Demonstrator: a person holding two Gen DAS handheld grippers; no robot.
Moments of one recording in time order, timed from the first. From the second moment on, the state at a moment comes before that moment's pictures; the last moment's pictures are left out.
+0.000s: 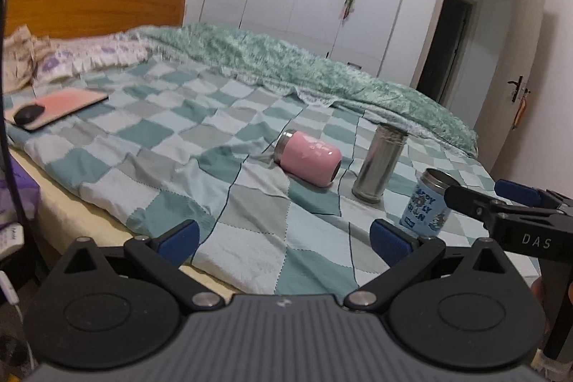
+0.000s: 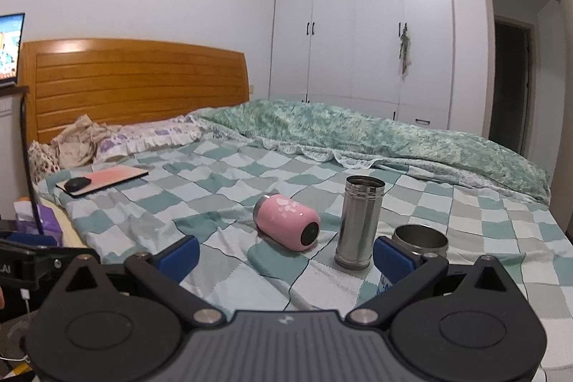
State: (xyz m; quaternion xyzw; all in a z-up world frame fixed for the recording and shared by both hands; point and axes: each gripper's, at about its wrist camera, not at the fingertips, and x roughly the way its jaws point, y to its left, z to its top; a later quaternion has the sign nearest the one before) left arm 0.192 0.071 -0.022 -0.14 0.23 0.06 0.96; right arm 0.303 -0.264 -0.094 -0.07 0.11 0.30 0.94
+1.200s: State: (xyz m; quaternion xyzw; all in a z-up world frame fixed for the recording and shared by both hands) left arm 0.455 0.222 -0.111 -0.23 0.33 0.11 0.91; right arm 0.640 0.017 -0.162 -0.31 0.36 0.33 0.81
